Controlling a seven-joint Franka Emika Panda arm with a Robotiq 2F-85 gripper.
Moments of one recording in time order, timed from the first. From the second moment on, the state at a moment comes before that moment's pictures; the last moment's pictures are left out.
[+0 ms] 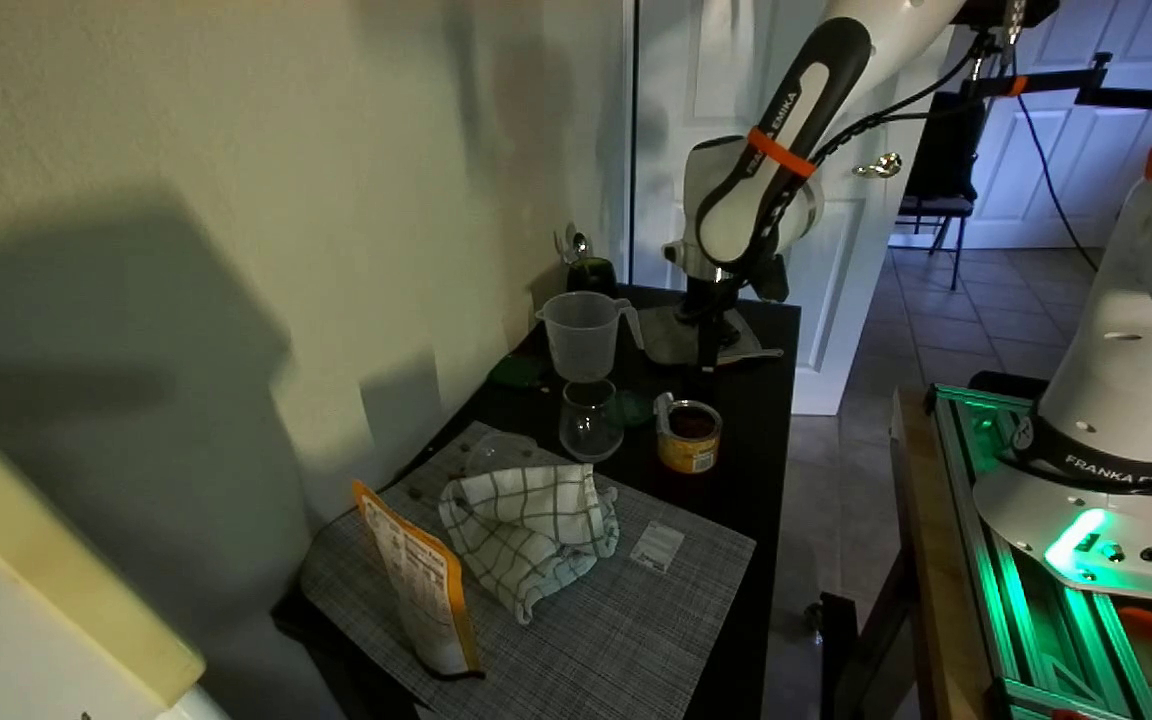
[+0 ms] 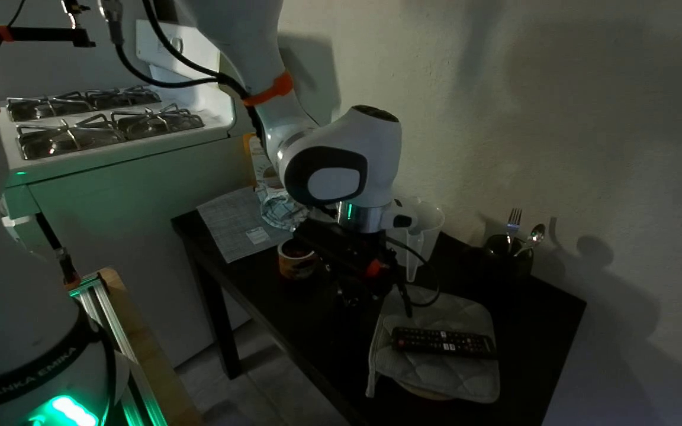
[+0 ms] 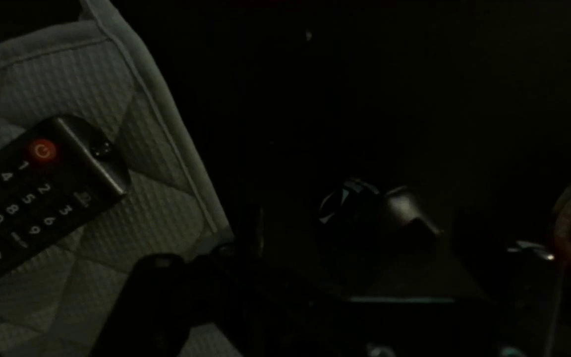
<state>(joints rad) -0.17 0.23 -0.16 -2.53 0.05 2.71 -0.52</state>
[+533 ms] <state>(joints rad) -0.19 0.30 -0.12 -2.47 -0.01 2.70 -0.51</state>
